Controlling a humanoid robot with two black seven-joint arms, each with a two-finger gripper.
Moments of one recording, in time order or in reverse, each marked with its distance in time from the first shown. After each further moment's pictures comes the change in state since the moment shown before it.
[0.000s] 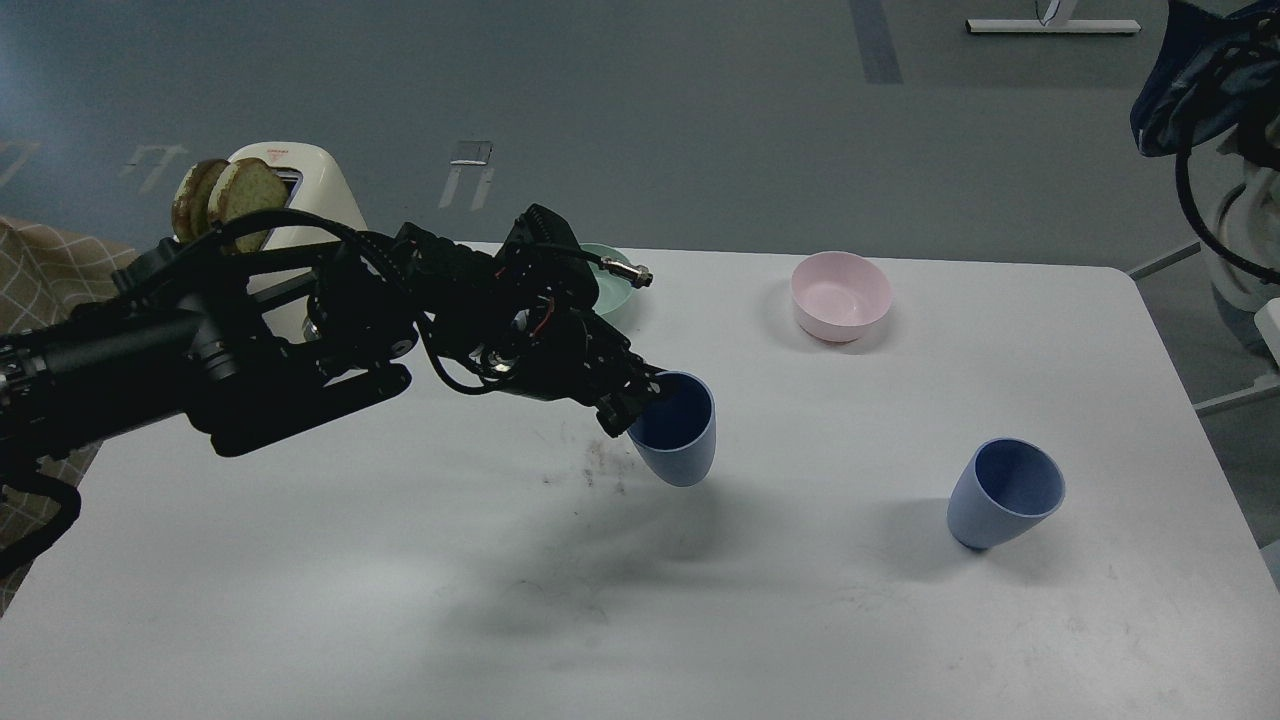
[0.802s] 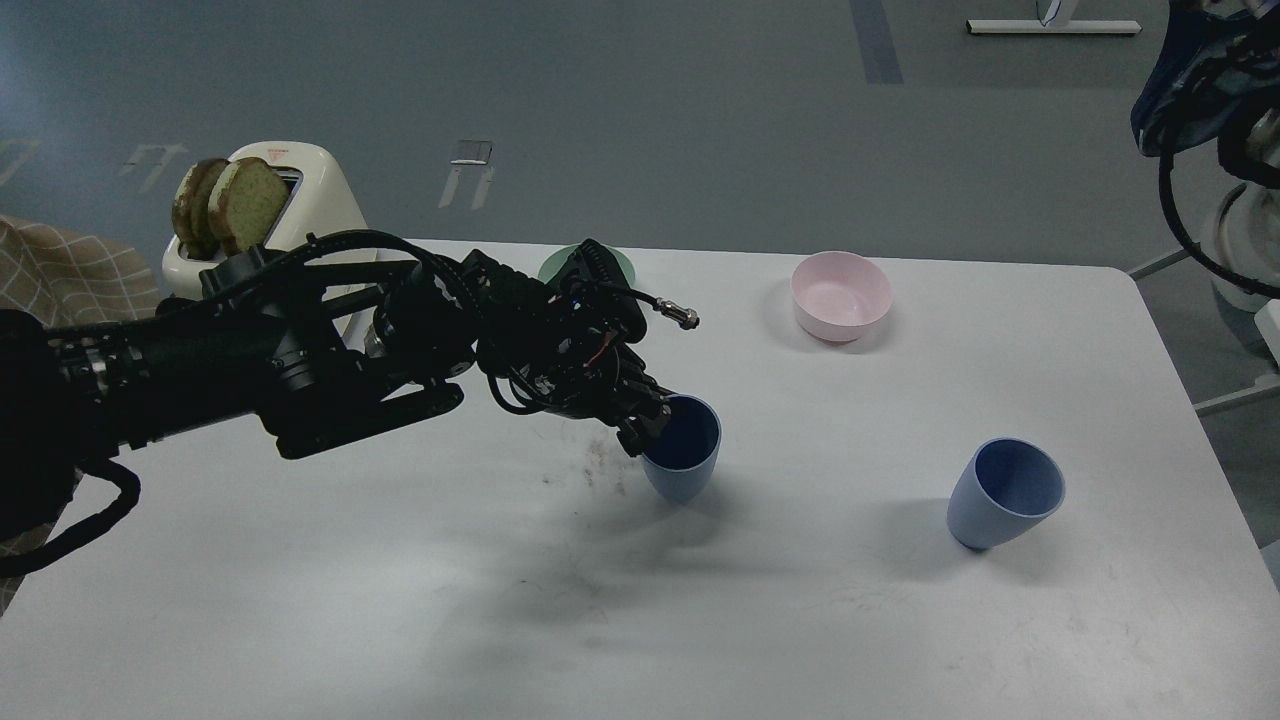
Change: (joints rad) left arm -0.022 -0.103 0.099 0.085 -0.003 0.000 0.055; right arm -0.019 0.000 0.000 0.002 0.000 0.000 0.000
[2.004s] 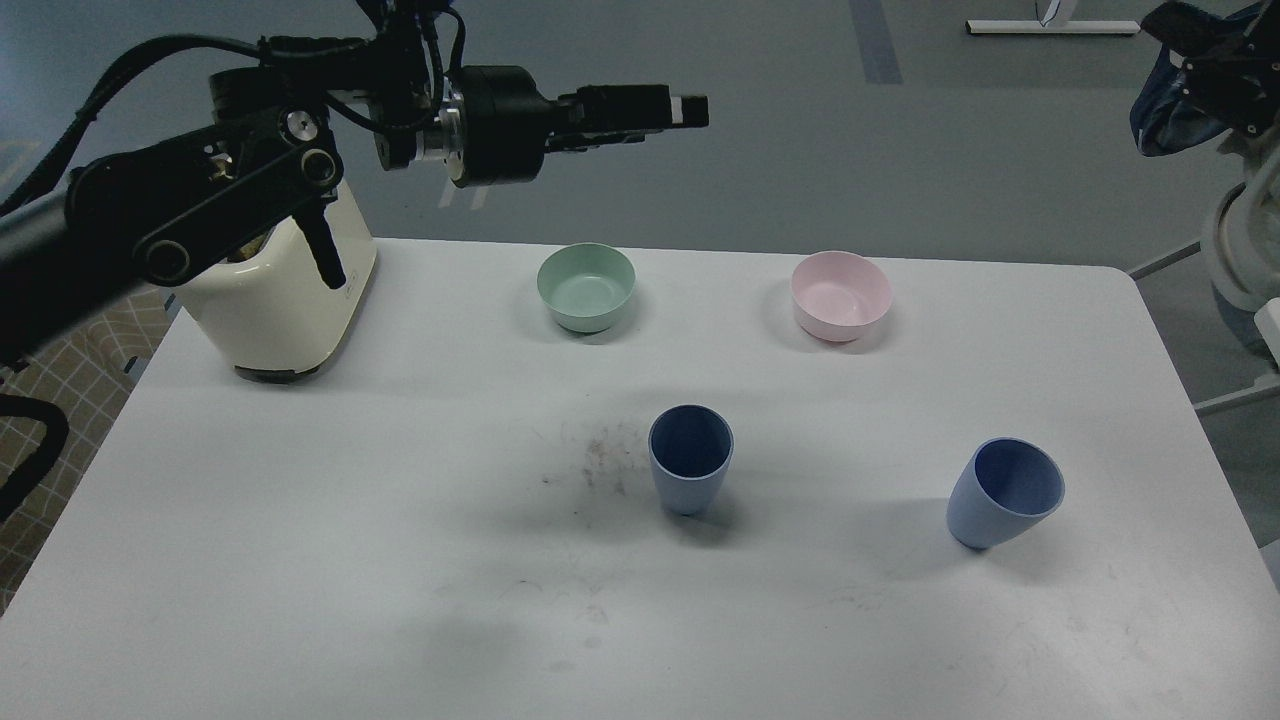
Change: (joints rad) left arm -0.044 0.167 -0.368 0.121 -0.879 0.001 0.026; right arm -0.346 -0.480 -0.001 0.435 -0.196 0.000 0.002
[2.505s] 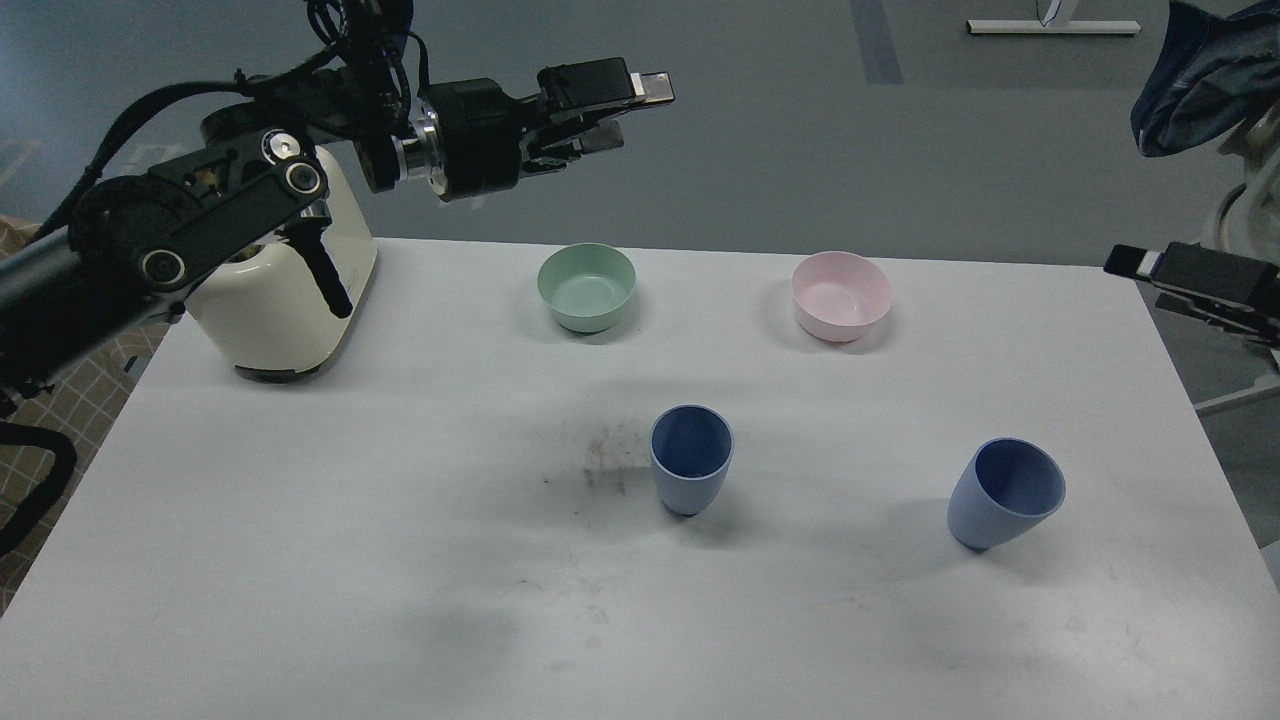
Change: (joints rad) left arm 0.065 -0.011 -0.005 0.032 -0.096 0.026 0.002; right arm -0.302 -0.169 0.007 0.190 -0.599 -0.001 0.003
